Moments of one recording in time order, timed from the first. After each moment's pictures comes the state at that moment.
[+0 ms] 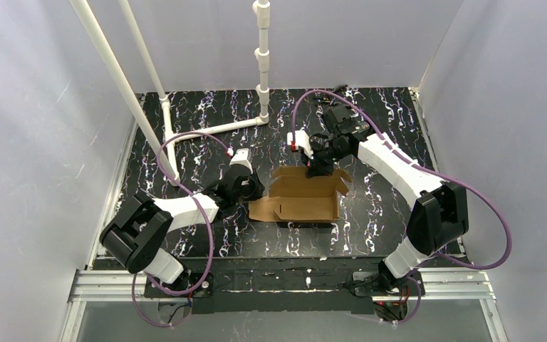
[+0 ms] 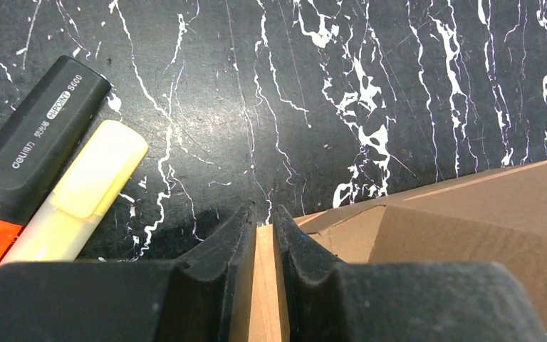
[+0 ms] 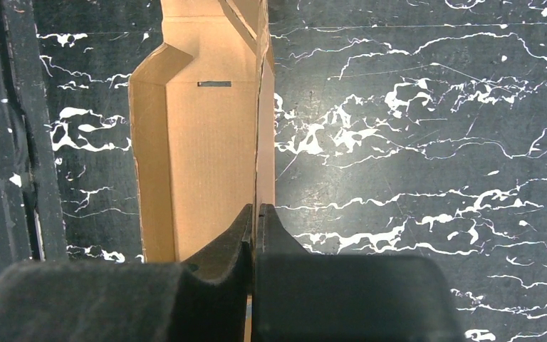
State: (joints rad) left arm -0.69 1.50 0.60 0.28 -0.15 -0.61; right arm 0.52 1.60 1.39 -0.91 -0.63 -0.92
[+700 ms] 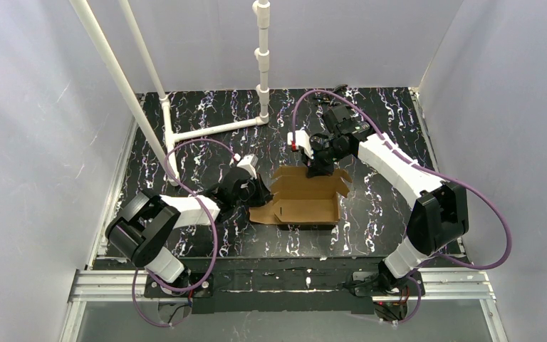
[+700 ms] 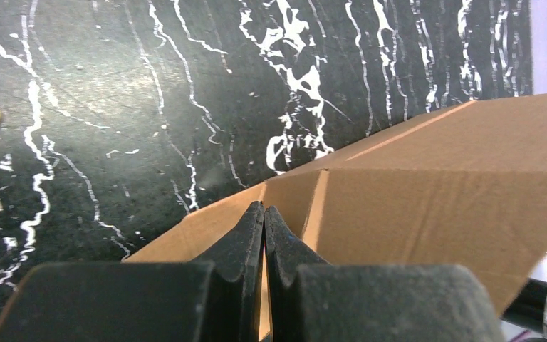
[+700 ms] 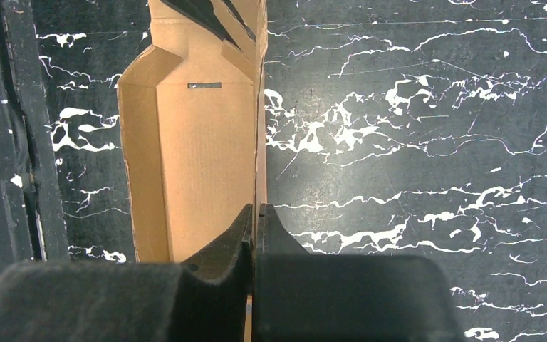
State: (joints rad) left arm -0.68 1.55 0.56 0.41 0.10 -0.68; right arm 0.52 1.60 1.39 -0.92 -0.63 -0.91
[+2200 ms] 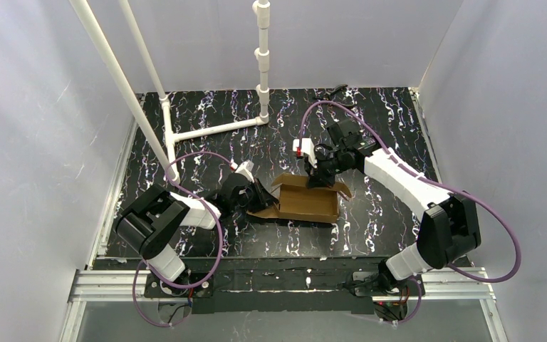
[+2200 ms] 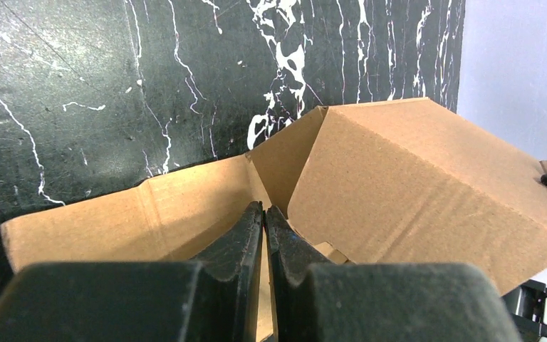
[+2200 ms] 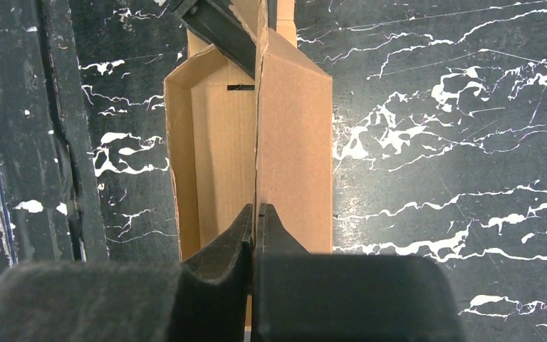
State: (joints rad) left arm -0.68 1.62 0.48 0.60 0.20 -0.93; right arm 0.52 1.48 1.18 -0.76 -0.69 -0.76
